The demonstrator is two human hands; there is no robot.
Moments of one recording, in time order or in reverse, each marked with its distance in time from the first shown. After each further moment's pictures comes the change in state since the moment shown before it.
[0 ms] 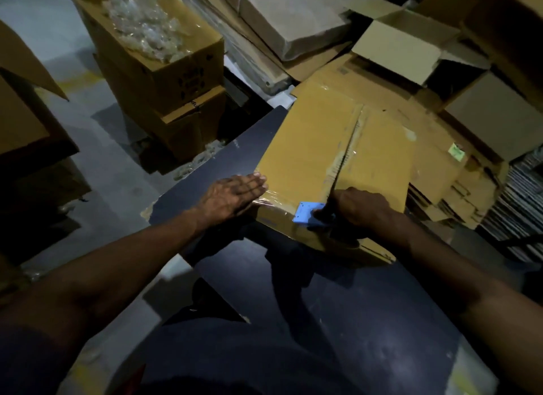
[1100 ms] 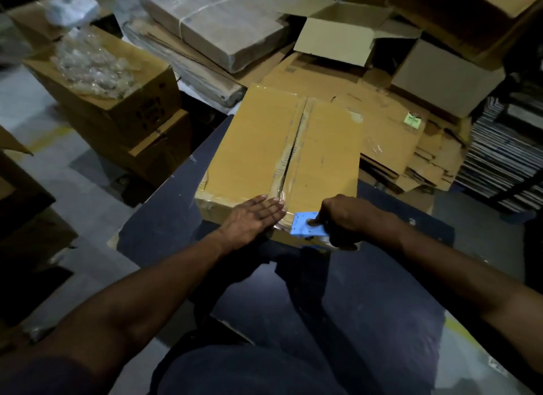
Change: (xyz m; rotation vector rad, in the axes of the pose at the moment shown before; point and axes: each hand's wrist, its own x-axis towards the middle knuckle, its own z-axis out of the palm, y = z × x) left_hand 0.081 0.120 0.058 0.147 -0.026 0.348; right_hand -0.044 0.099 0.062 0.123 -0.015 -0.082
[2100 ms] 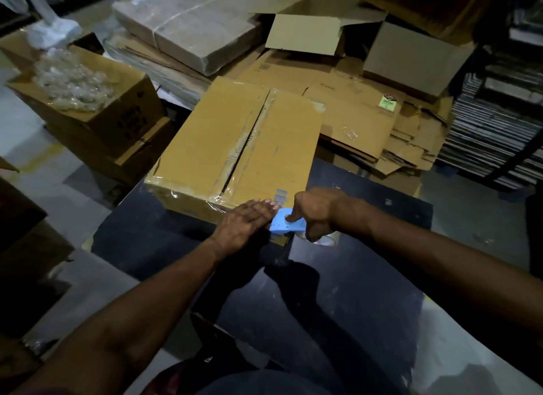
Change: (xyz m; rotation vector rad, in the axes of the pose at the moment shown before) left_hand 0.035 0.078 0.015 -0.211 0.050 -0.057; right_hand -0.035 0.040 0.025 -0.050 -0.041 -0.100
